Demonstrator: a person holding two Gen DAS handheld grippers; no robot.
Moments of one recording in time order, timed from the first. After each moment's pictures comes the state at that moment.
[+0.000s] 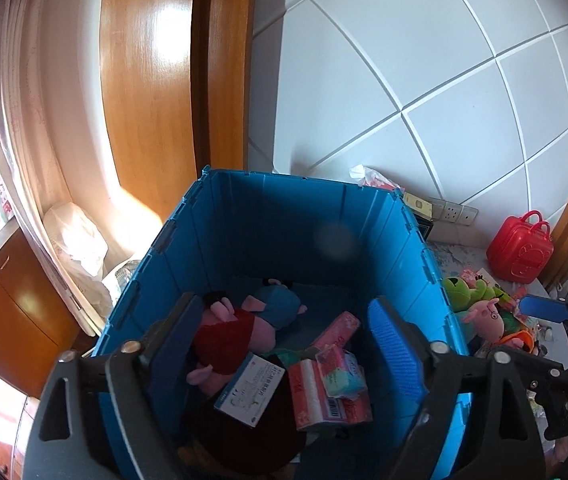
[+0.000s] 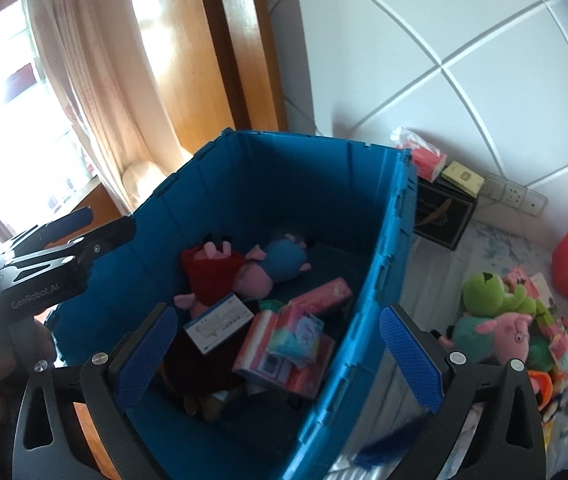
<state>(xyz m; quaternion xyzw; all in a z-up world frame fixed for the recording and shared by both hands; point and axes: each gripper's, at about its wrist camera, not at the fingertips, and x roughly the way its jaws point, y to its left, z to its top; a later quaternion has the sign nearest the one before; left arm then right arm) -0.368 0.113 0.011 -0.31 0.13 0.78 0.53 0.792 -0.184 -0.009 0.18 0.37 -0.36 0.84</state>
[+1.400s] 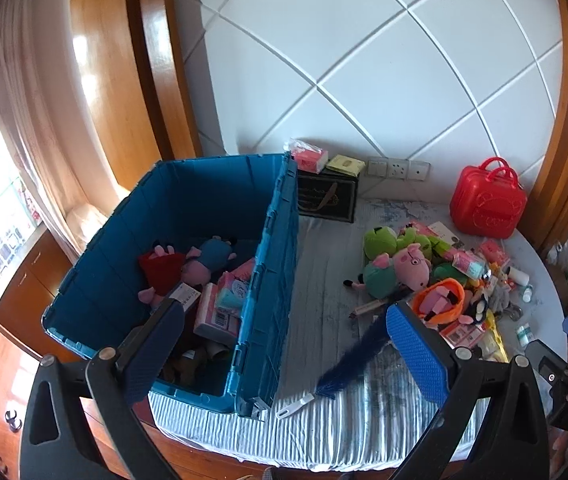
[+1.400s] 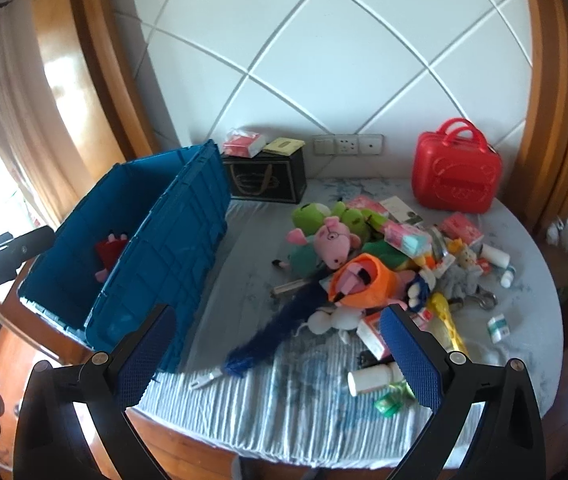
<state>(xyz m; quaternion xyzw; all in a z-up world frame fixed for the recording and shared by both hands) -0.055 0.087 0.081 -0.31 0.20 0.79 0.49 0.431 -0.115 0.032 0.23 0.30 -0.49 0.78</state>
